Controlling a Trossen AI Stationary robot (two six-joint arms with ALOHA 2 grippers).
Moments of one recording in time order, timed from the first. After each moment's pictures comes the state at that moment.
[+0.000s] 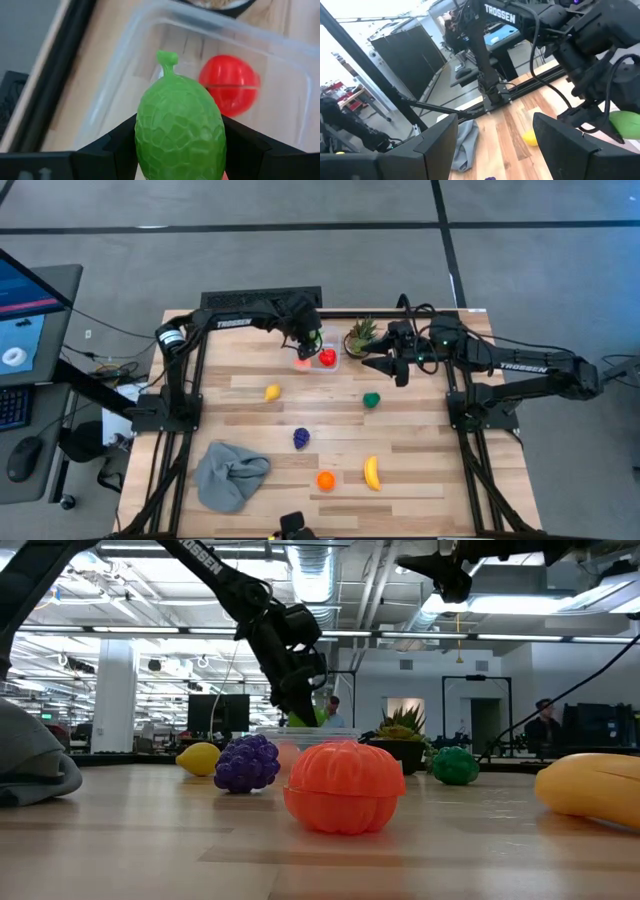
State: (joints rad) left arm 0.56 1.93 1.42 -0.48 0.15 0.25; right arm -0.25 0.97 0.76 0.10 -0.29 0.41
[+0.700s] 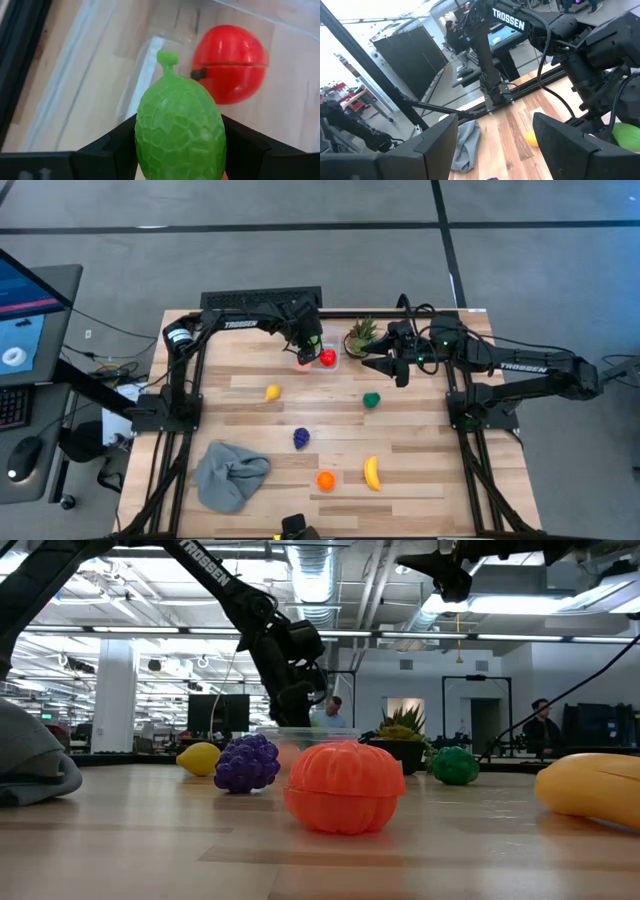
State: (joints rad) left arm 0.55 2.00 1.43 -0.51 0.17 0.26; right arm -0.24 0.97 0.76 0.11 -0.29 0.42
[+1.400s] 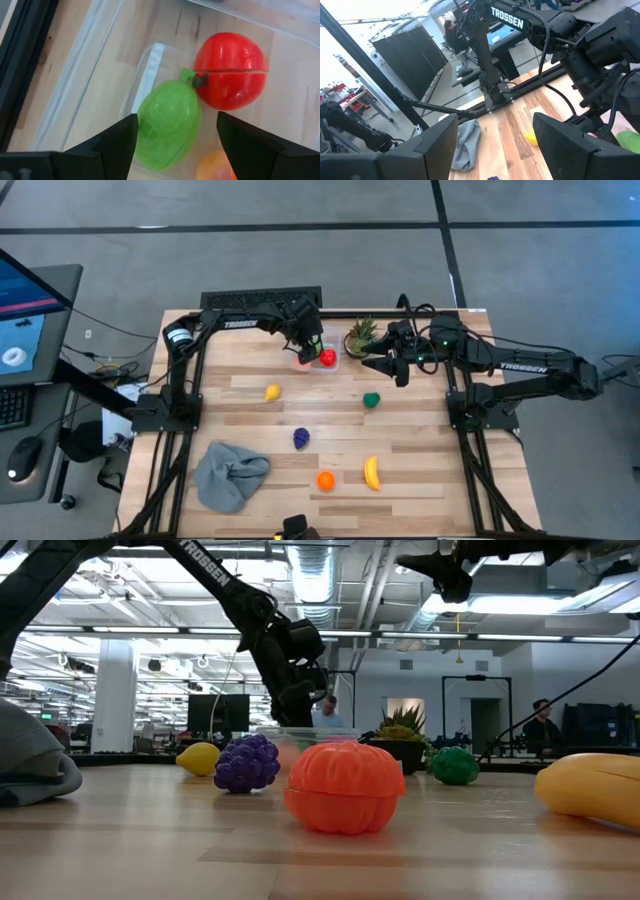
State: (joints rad) left arm 0.55 2.00 1.43 -0.49 0.17 0.26; right arm -0.24 0.97 0.76 0.10 -0.29 0.43
